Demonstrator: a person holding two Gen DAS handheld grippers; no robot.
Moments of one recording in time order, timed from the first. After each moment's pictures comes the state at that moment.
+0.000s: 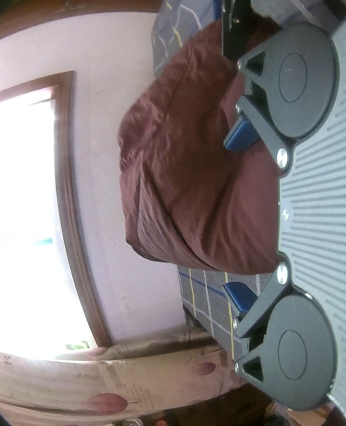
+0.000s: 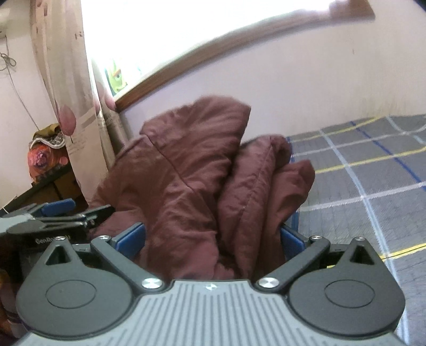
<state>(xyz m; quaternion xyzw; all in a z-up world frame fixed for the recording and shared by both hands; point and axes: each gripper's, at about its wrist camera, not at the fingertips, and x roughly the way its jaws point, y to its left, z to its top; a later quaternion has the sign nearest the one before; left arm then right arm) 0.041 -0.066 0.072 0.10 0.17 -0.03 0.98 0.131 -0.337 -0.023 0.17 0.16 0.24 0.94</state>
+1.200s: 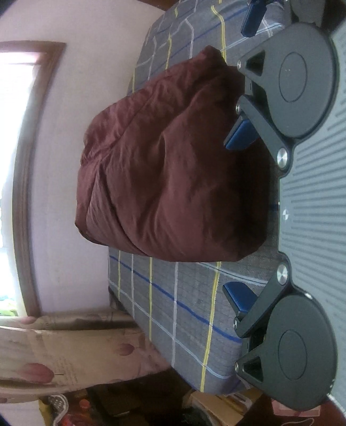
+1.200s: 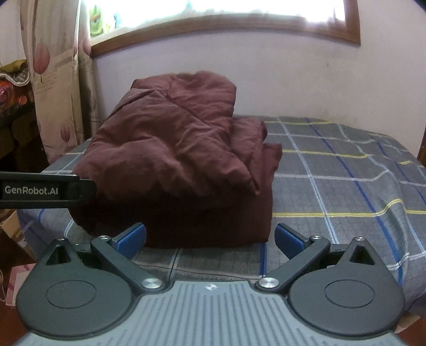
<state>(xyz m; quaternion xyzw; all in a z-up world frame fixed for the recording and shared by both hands) -0.021 -0.069 0.101 0.01 0.33 0.02 0.94 0.046 -0.290 -0.002 0.04 0.26 0.10 0.96</state>
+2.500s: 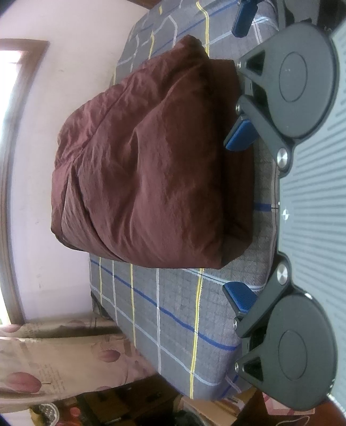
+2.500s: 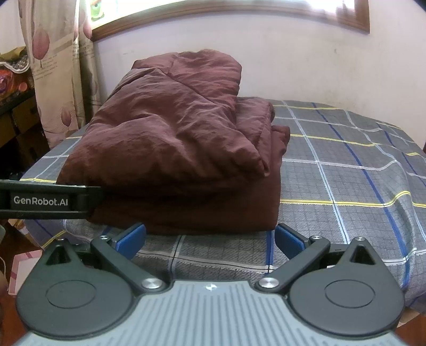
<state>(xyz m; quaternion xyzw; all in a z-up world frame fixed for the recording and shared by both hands) -0.010 -0.073 0.085 0.02 0.37 0.01 0.93 0.058 -0.289 -0.011 0.03 0.29 0.12 0.95</state>
